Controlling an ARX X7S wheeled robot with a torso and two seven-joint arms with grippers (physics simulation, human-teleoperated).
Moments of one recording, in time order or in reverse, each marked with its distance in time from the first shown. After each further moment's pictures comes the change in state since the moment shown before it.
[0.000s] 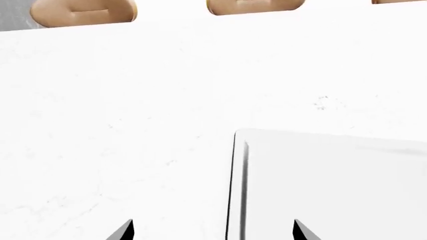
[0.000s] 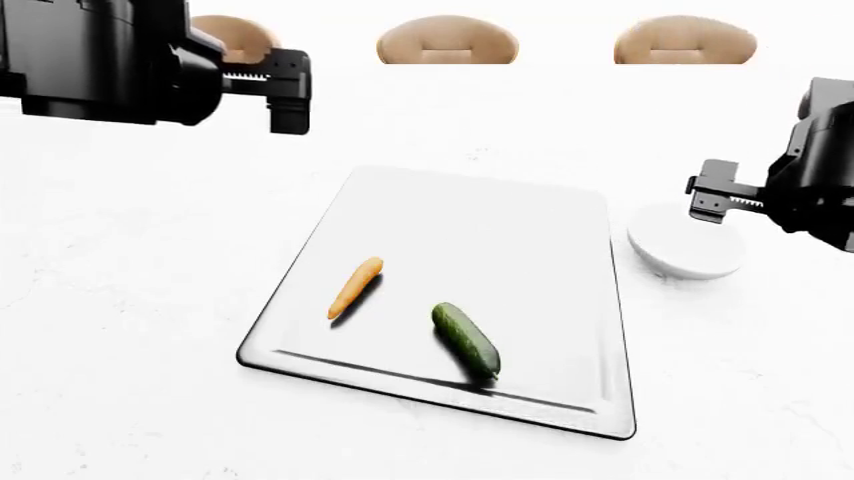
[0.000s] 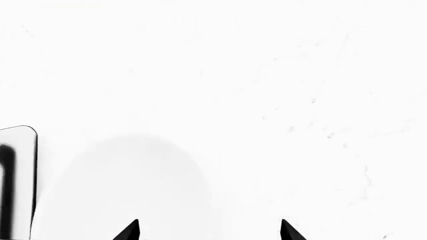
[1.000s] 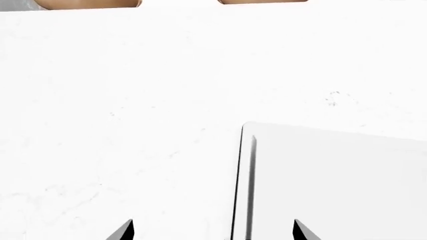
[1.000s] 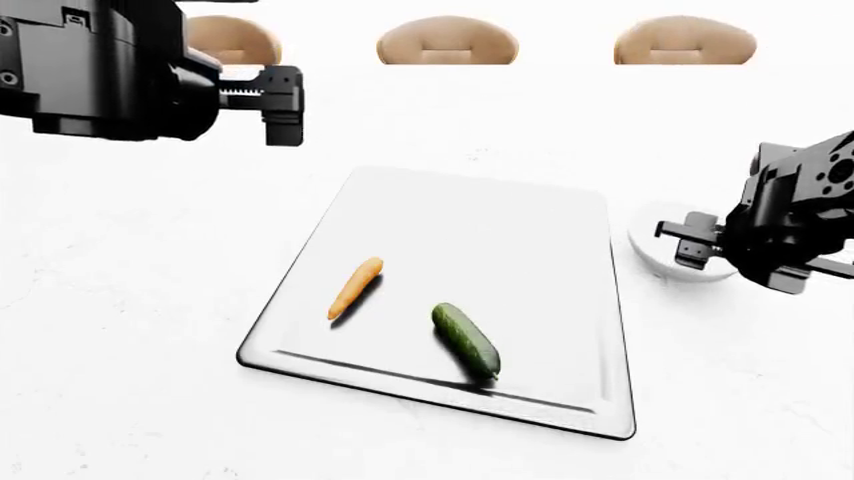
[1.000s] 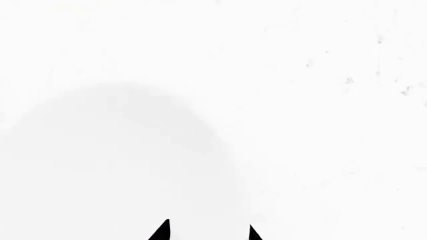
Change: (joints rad) left arm 0.039 -0.011 0.006 -0.025 0.019 0.024 0.025; right arm -0.100 -0.220 -0.146 0.429 -0.063 0.022 -0.338
